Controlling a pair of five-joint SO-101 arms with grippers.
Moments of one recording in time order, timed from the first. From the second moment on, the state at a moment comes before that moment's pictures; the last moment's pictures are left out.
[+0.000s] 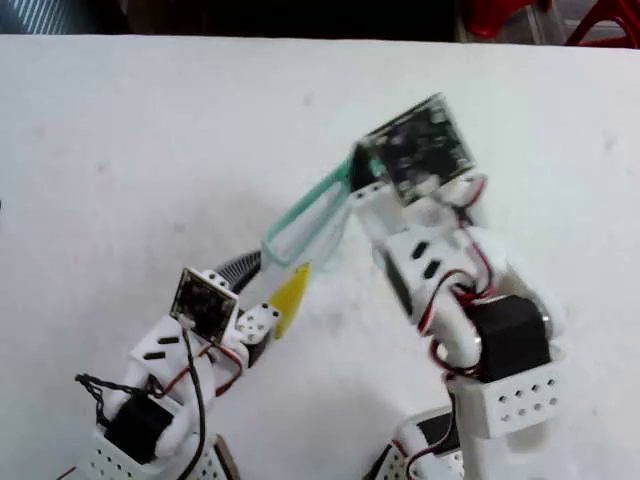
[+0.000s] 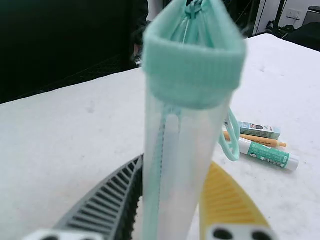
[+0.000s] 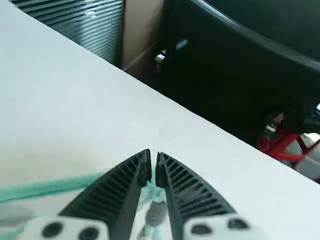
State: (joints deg) left arm 26.3 -105.0 86.9 43.4 2.2; right arm -18.8 -47.9 14.9 62.7 18.7
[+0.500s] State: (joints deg) left arm 26.3 -105.0 86.9 43.4 2.2; right arm 1.1 -14.1 21.0 56.4 18.6
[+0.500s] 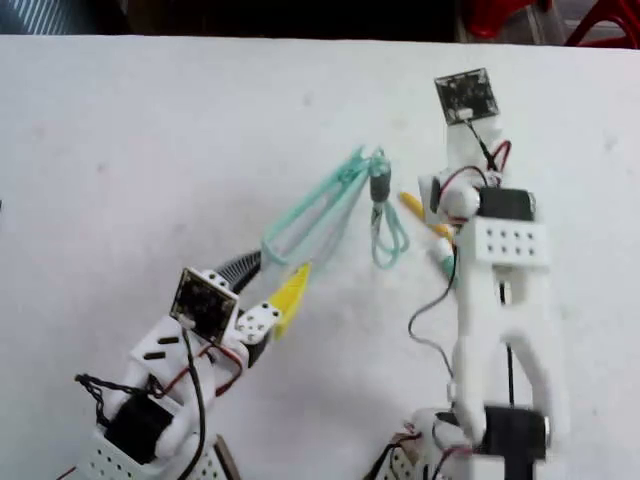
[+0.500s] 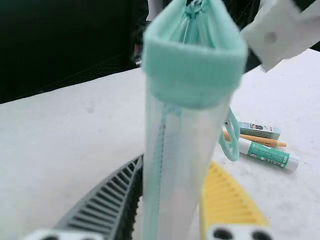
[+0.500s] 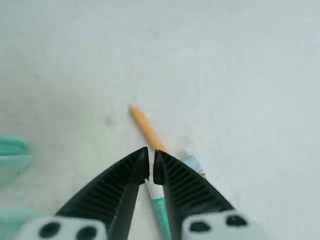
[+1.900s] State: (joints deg) left arm 25.0 -105.0 87.0 43.4 2.2; right arm -0.3 31.9 -6.7 60.0 18.8
